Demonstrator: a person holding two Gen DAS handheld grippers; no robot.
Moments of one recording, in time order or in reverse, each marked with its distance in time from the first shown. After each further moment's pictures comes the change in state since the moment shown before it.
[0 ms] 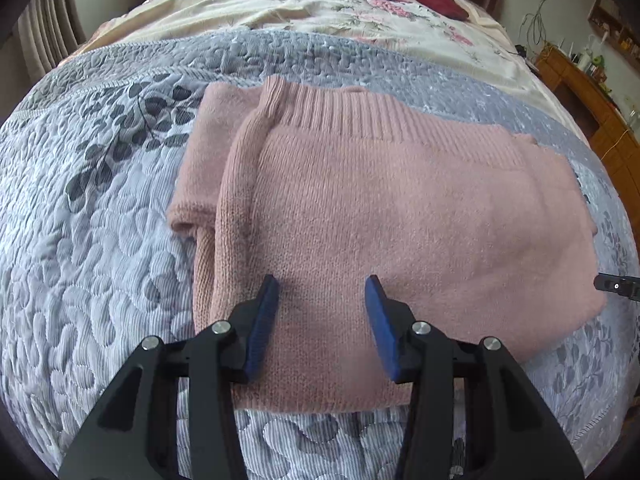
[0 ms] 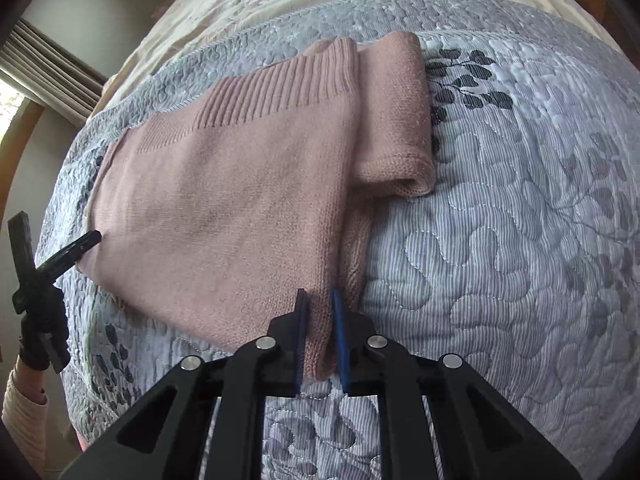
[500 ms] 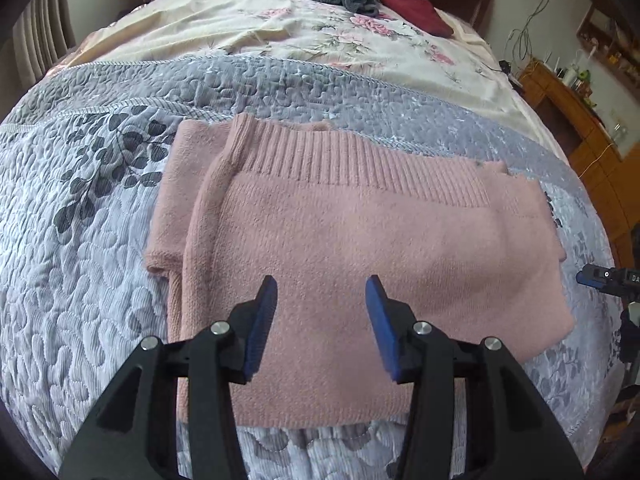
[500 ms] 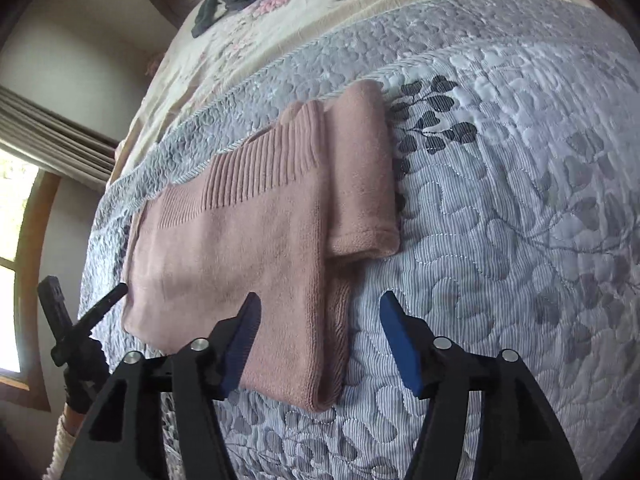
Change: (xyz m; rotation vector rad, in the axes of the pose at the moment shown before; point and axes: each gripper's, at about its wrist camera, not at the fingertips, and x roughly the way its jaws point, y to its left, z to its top) left arm -0.020 -0.025 0.031 0.000 -0.044 -0.077; right arm -0.026 -0.049 0.033 0.197 -0.071 0.190
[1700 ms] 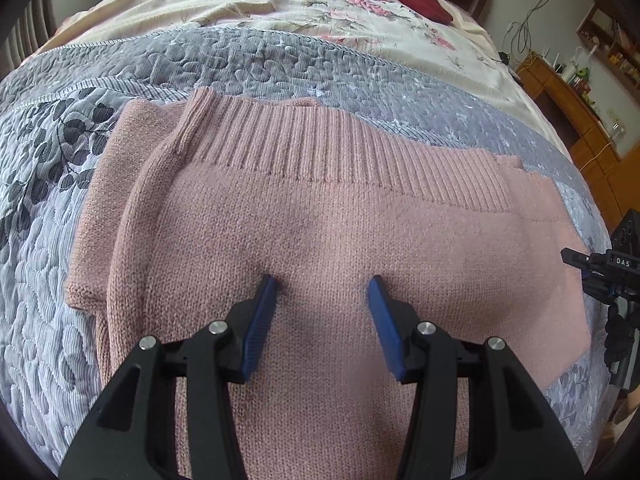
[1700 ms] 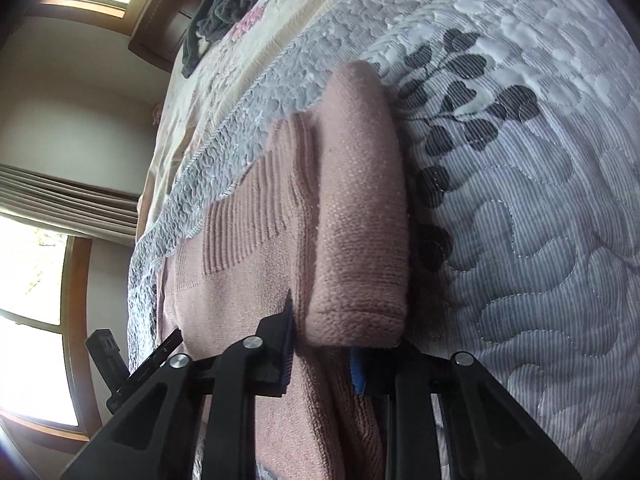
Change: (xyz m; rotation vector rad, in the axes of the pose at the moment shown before) left arm 0.060 -0.002 0.015 -0.011 0.048 -0.048; right arm 0.055 -0.013 0.025 0.164 -0.057 0.169
